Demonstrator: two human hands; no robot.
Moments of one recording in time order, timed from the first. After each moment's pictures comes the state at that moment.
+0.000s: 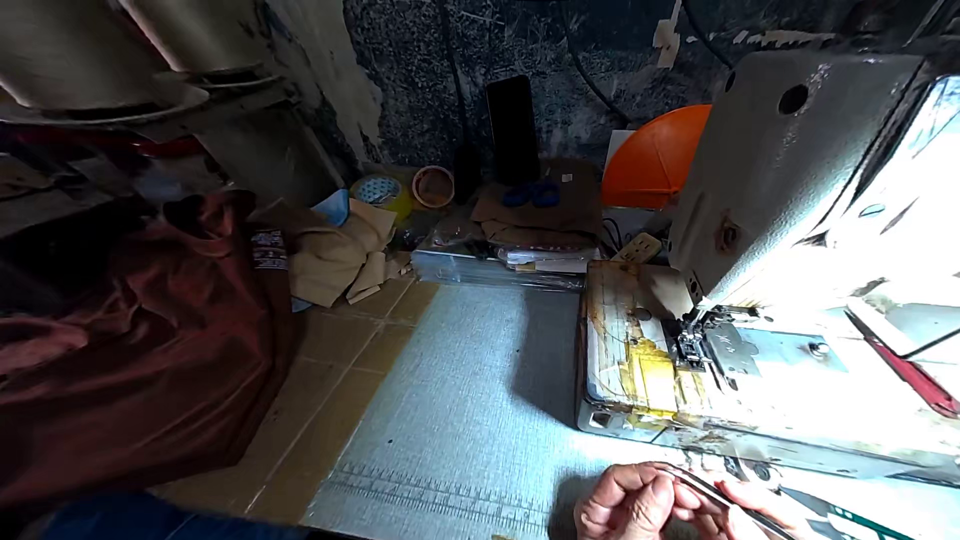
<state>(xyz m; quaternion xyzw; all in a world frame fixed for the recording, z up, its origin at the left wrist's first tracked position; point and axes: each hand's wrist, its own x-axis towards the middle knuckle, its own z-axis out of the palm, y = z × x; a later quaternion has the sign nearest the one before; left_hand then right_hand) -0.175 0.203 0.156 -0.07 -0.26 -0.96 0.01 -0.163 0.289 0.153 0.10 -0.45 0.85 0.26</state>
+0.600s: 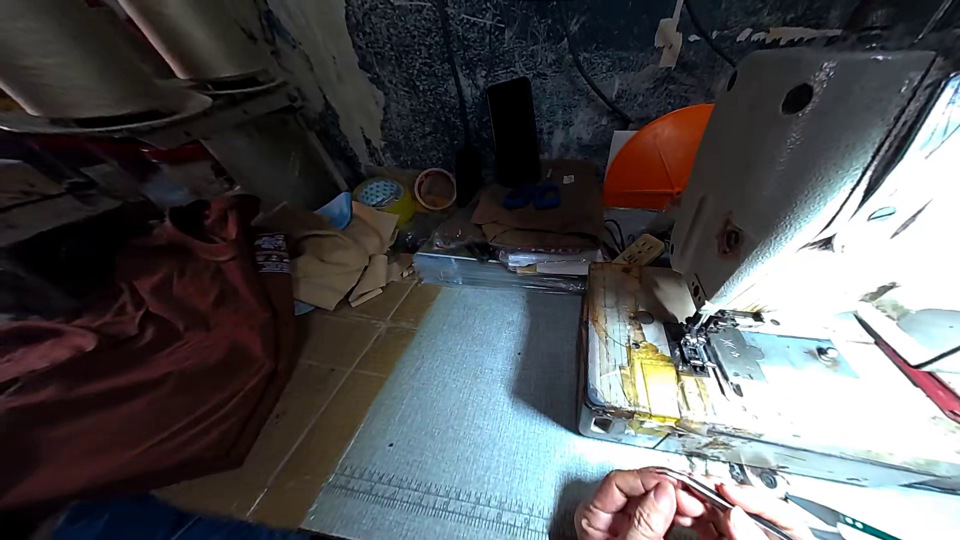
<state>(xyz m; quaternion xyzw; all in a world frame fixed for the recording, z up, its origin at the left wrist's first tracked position) -0.175 0.202 0.157 -0.07 -0.27 -0.96 0.01 -0.166 0.288 0.149 0.09 -0.43 0.86 0.26</state>
